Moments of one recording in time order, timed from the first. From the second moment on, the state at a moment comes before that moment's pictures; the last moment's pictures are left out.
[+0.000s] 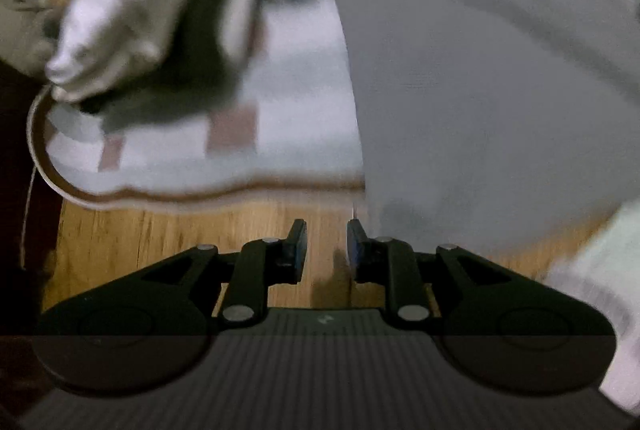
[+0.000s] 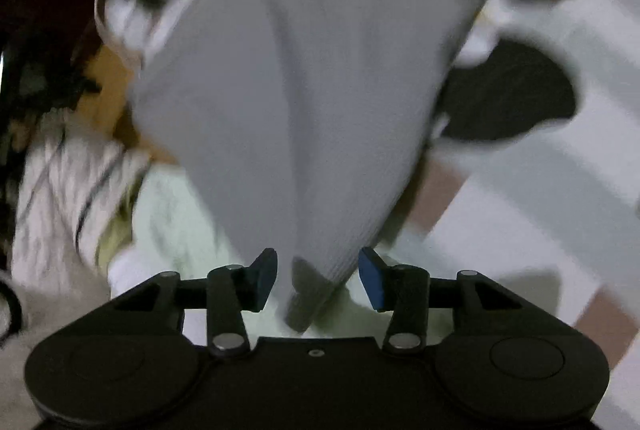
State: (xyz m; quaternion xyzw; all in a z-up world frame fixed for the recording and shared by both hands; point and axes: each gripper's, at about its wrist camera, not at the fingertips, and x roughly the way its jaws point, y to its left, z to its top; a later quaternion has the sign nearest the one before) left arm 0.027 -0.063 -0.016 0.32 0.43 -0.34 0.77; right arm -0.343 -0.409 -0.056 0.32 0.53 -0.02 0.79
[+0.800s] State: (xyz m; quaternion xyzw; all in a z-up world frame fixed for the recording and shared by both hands) left arm 0.150 -0.214 -0.108 0.12 0.38 -0.31 0.86; right arm -0.219 -0.596 -0.118 0.20 0.31 -0.39 0.84
